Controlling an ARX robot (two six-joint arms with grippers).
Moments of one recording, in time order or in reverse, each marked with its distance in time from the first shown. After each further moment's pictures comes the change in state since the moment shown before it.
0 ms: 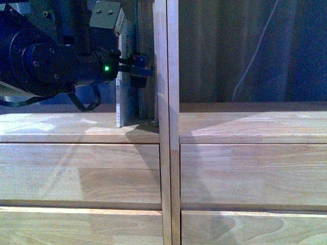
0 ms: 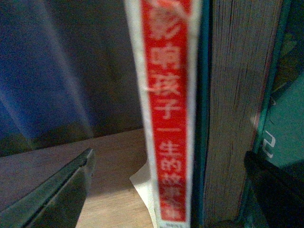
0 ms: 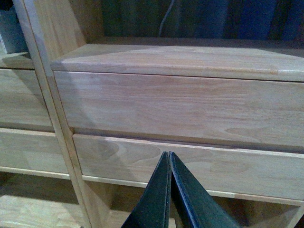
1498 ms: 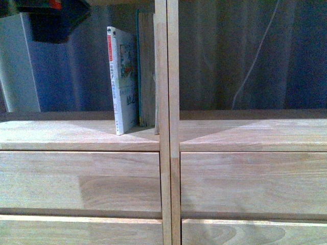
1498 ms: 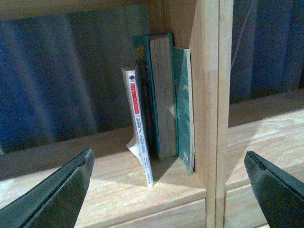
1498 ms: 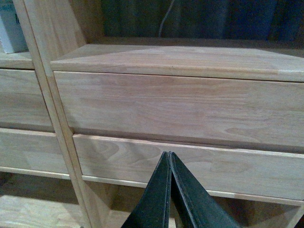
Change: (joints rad) left arm -0.020 -0.877 -0.755 -0.021 0.080 -0.021; right arm 0.000 0.000 0.000 0.000 0.000 0.000
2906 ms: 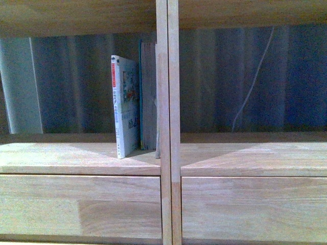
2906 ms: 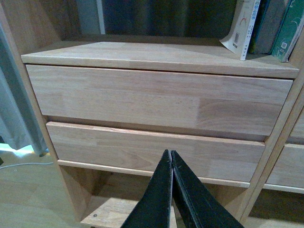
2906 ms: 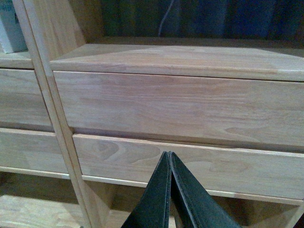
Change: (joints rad) left arm 0.296 -1.065 -0.716 -0.490 -0.084 -0.143; right arm 0.000 0.000 0.000 0.000 0.000 0.000
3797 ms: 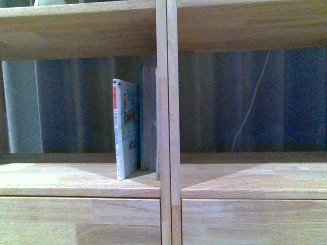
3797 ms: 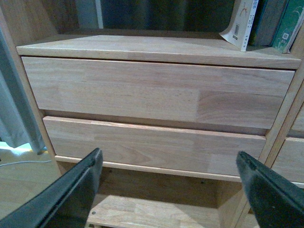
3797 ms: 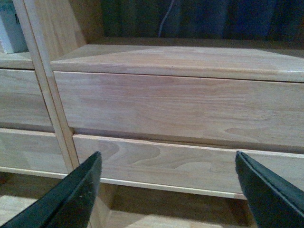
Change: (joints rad) left arm 0.000 -0.060 -0.064 0.001 0.002 -0.001; right arm 0.000 0.000 0.000 0.000 0.000 0.000
